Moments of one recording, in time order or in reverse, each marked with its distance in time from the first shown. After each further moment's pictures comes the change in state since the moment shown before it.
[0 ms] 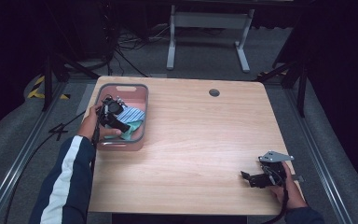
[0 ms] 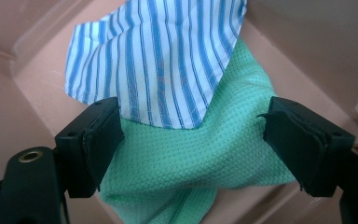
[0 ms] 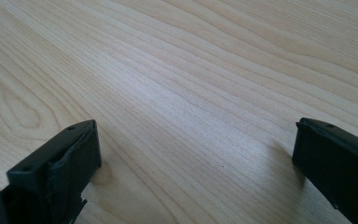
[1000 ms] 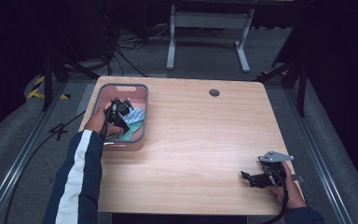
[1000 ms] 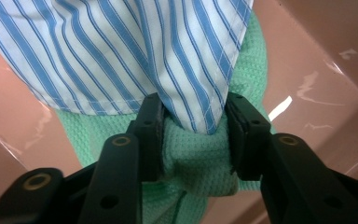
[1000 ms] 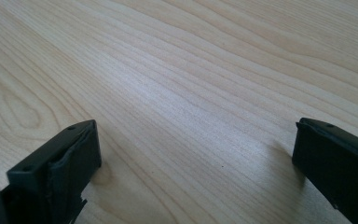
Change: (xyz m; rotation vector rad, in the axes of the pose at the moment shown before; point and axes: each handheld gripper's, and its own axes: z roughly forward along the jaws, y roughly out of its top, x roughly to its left) left arm 0.001 0.016 0.027 0.191 -0.071 0.057; right arm 0.000 0.000 0.000 0.000 0.000 0.000
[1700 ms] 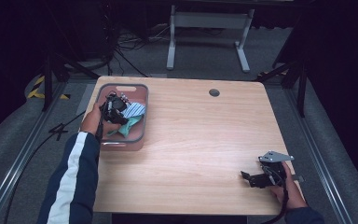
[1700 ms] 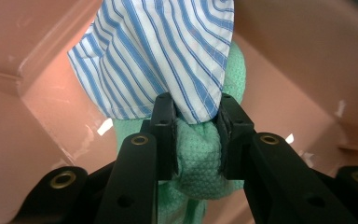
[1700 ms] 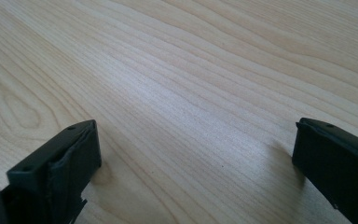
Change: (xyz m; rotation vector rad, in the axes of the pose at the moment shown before) left arm -0.010 -0.010 -0.041 -0.202 0.089 0.021; right arm 0.000 0.000 0.000 0.000 -0.001 0.001
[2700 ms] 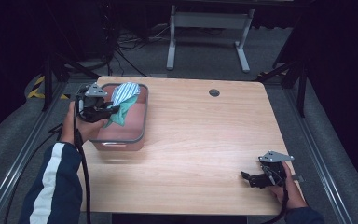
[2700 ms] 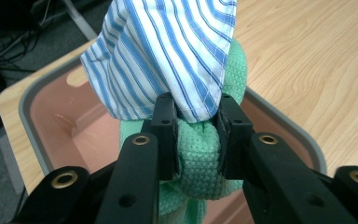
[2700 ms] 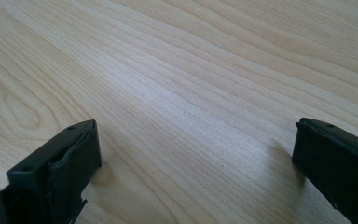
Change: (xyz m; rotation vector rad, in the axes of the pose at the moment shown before) left arm -0.005 -0.037 -0.089 -0.440 0.000 -0.090; right arm 0.000 0.000 0.000 -0.001 -0.001 0.000
